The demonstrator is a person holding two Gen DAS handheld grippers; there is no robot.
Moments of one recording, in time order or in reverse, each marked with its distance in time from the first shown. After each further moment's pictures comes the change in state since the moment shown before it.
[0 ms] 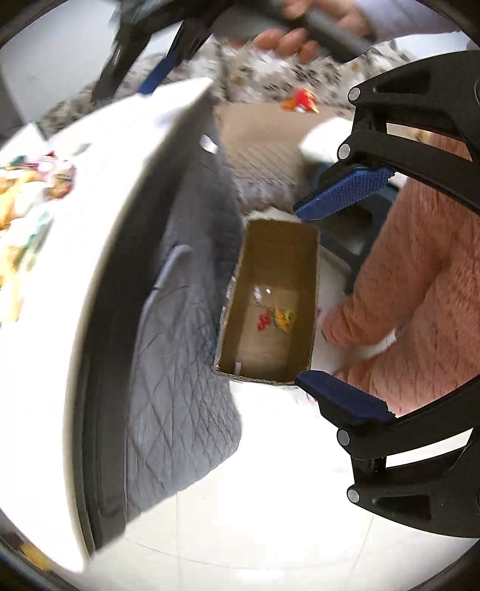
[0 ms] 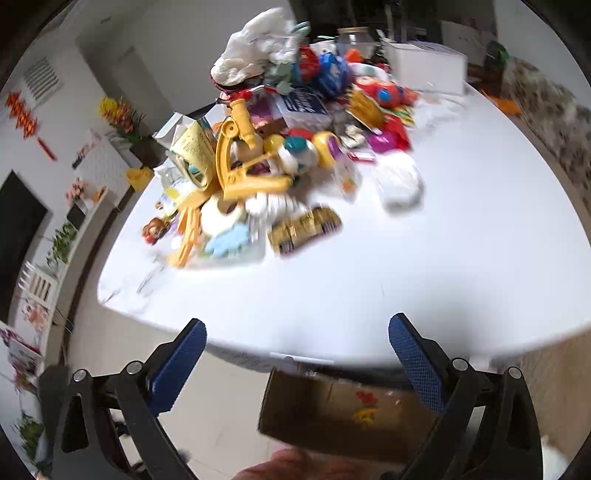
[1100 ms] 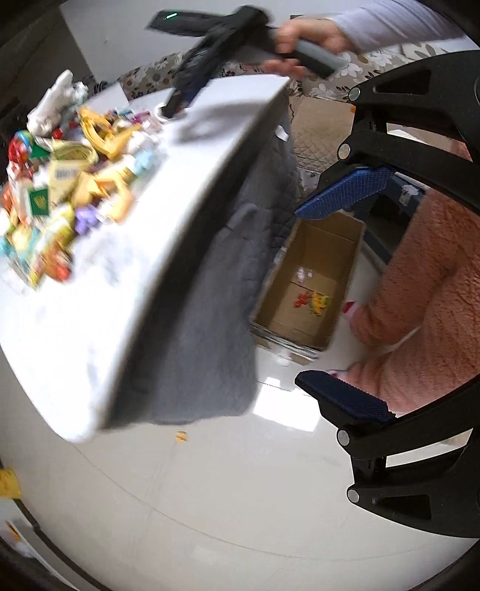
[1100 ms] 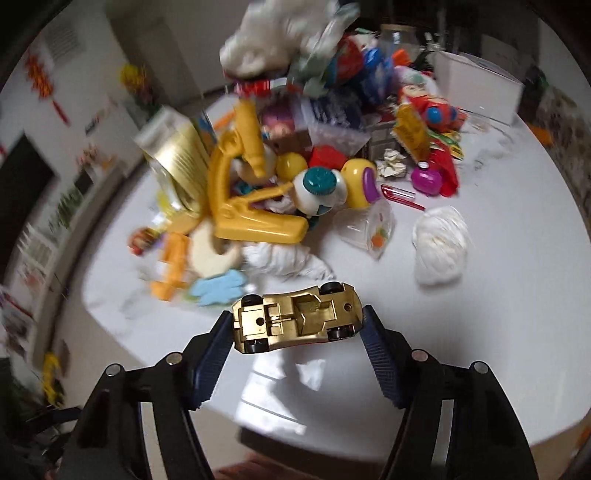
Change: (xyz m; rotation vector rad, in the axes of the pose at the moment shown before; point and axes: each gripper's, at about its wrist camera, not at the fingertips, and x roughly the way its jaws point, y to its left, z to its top) left arm -0.071 0.040 0.011 -0.177 -0.188 0.073; right arm 0.029 -0.004 0.046 -0.091 0.029 0.054
